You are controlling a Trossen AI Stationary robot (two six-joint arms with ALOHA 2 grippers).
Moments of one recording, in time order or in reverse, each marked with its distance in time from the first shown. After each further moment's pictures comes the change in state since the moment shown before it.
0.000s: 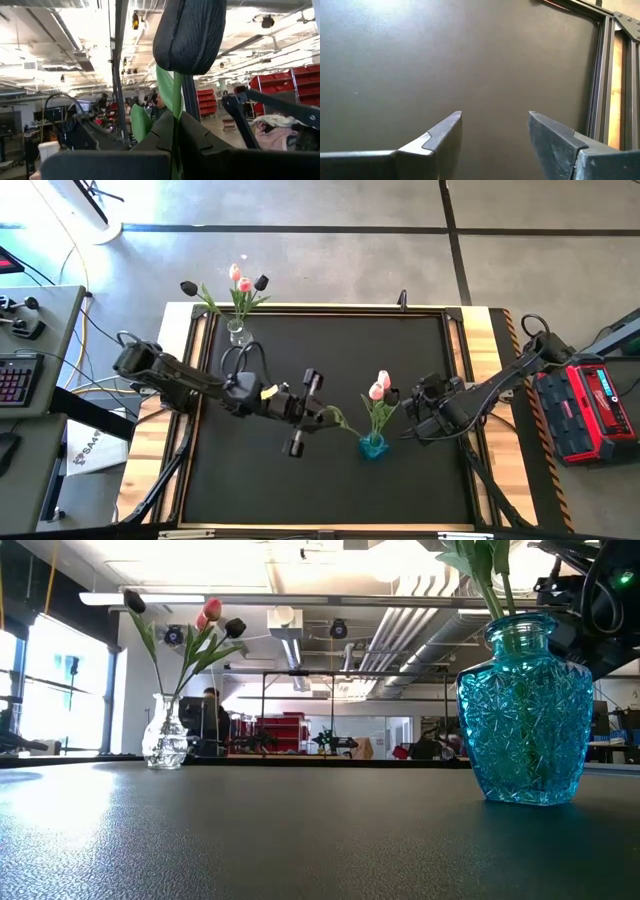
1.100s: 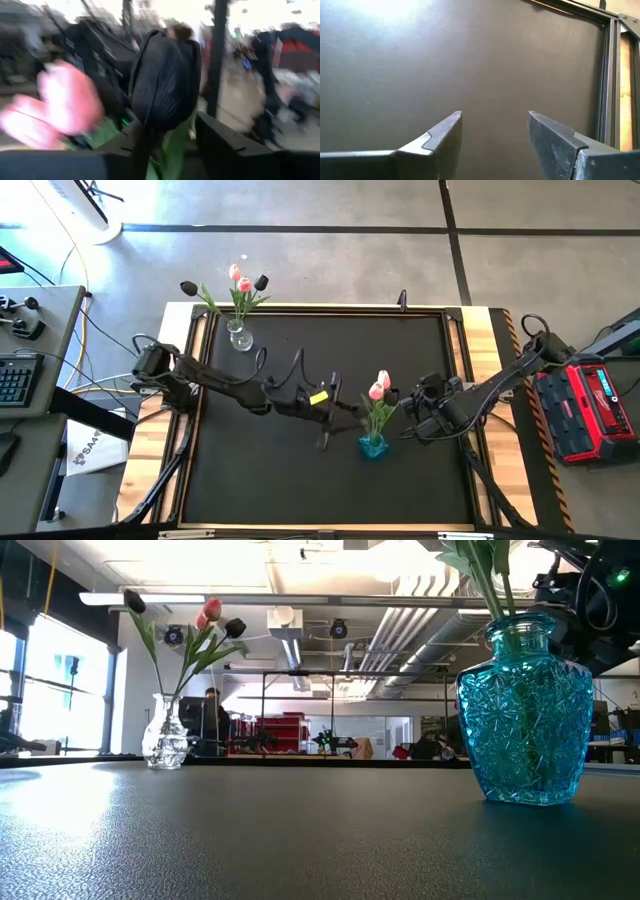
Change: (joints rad) left arm 0.058 0.141 0.104 -0.295 -0.041 -0.135; right arm 0.000 0.000 0.000 0.024 0.037 0.024
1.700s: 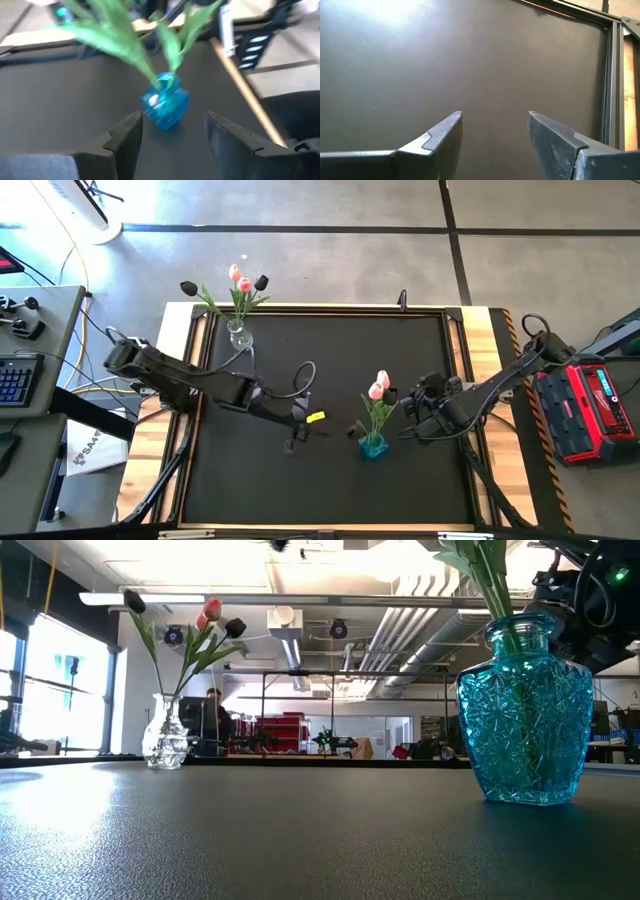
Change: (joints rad) left arm -0.077 -0.226 0.059 -0.907 -0.127 -0.026; right arm 0.000 -0.004 0.000 0.010 0.020 0.000
